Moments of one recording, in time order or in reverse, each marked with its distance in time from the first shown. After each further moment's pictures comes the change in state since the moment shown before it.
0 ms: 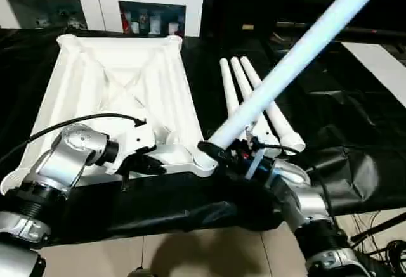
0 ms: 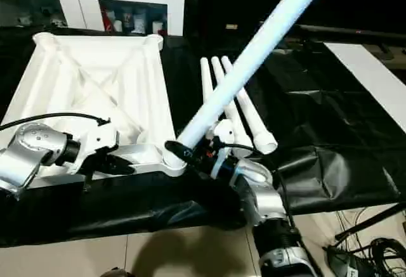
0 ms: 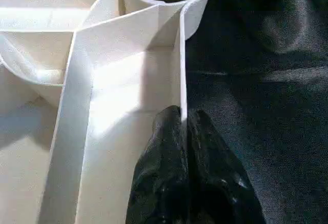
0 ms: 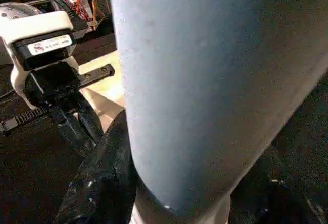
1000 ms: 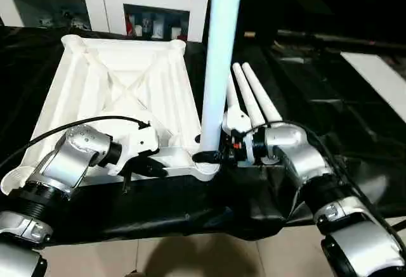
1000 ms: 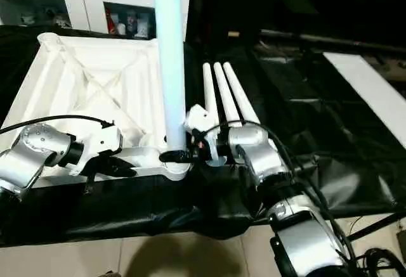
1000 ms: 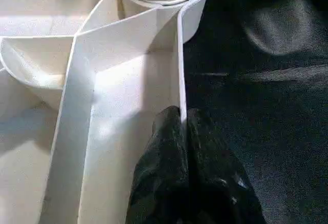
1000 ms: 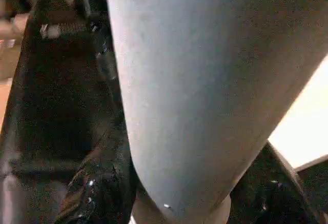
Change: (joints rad) left arm -0.001 -0.008 -0.022 0.002 0.015 -0.021 0.001; right arm -0.258 -0.119 0.160 0.222 -0.152 -0.034 0.225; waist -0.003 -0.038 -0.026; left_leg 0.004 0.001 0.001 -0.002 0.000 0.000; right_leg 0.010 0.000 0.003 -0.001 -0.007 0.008
